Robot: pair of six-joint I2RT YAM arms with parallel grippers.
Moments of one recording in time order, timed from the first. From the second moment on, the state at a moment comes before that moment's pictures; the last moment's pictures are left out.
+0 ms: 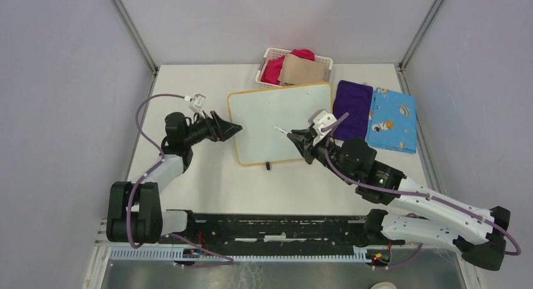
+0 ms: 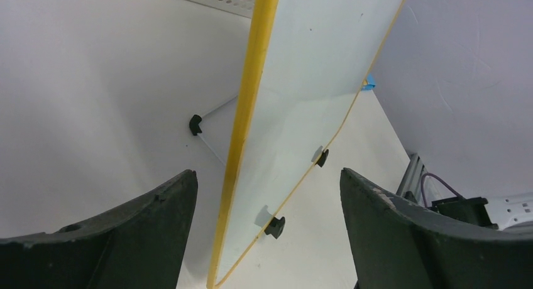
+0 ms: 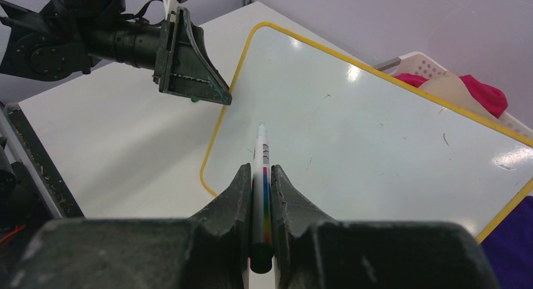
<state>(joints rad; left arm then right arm) -0.03 1.28 0.54 0.51 0.82 -0.54 1.06 0.88 0.85 0.00 0.29 -0.04</state>
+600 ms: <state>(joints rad) -0.05 1.39 0.51 0.62 0.87 -0.55 1.06 0.90 0.85 0.05 0.27 -0.04</state>
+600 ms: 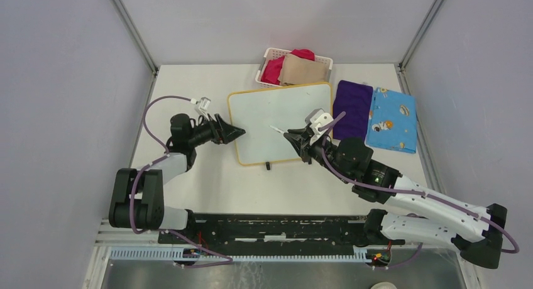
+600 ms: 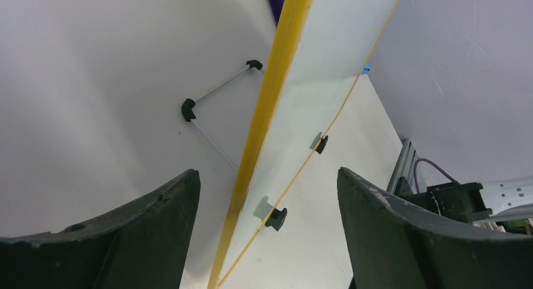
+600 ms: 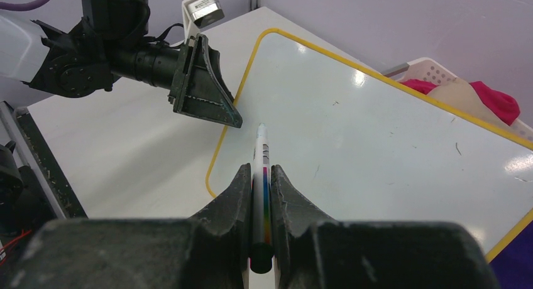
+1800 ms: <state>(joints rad) -0.03 1.78 0.39 1.48 1.01 -0.87 1.06 0.97 0.85 0.06 0.27 -0.03</state>
